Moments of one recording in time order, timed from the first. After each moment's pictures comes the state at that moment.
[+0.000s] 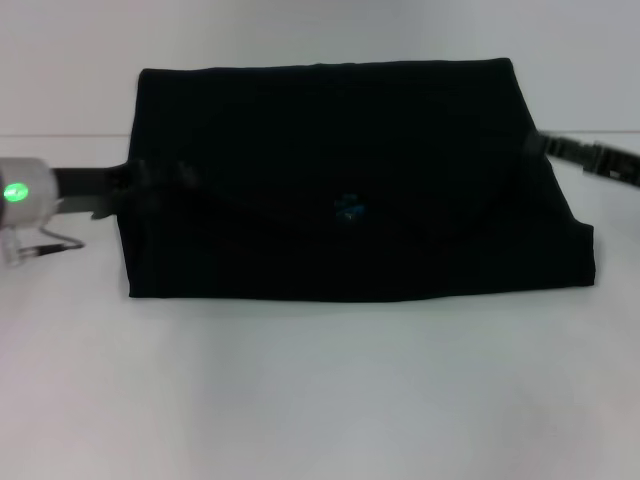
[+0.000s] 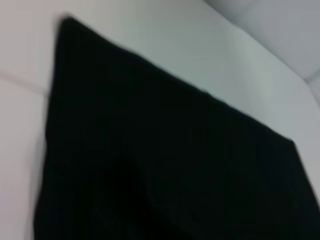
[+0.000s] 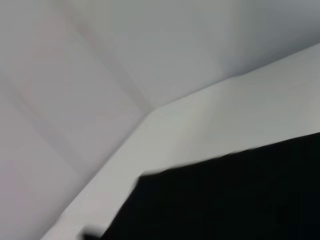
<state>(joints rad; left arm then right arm) -0.74 -1.96 0.64 0.52 2.20 1.06 -2.41 0.63 1.97 -0.56 -0.48 -1.85 -1.22 1.75</state>
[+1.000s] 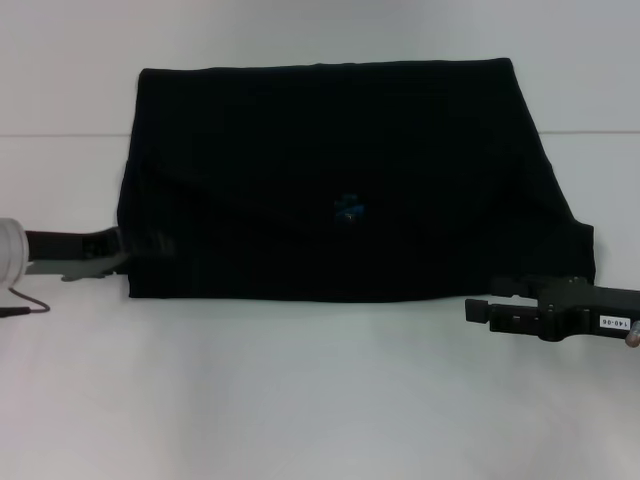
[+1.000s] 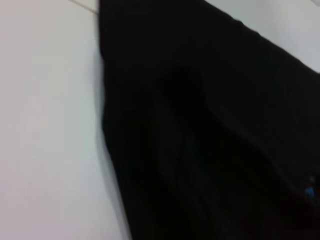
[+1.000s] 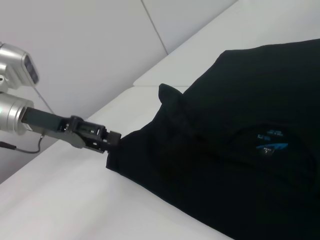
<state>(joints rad) -0.66 -1.95 0.66 0.54 2.30 1.13 -2.39 0.57 2.01 -0.58 -0.47 -2.10 -1.42 1.54</state>
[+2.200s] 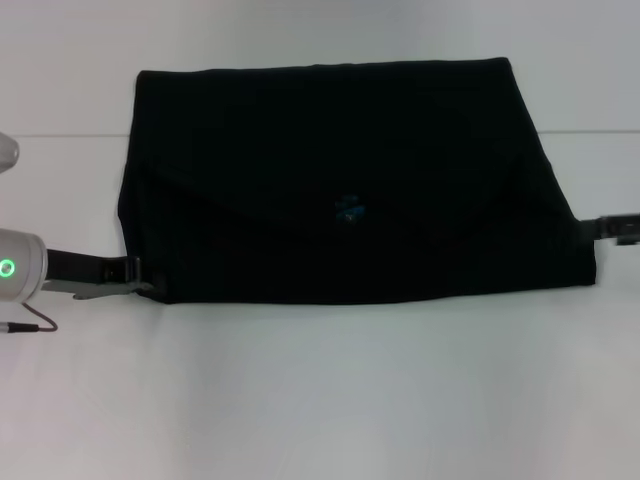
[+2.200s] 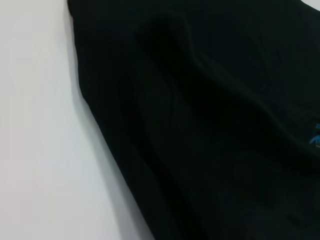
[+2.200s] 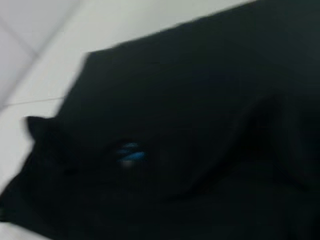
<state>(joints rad) -0.67 -1.95 0.79 0.54 2.33 1.14 -2.40 0.66 1.88 -0.58 -0.70 -2.36 -1.41 2.25</state>
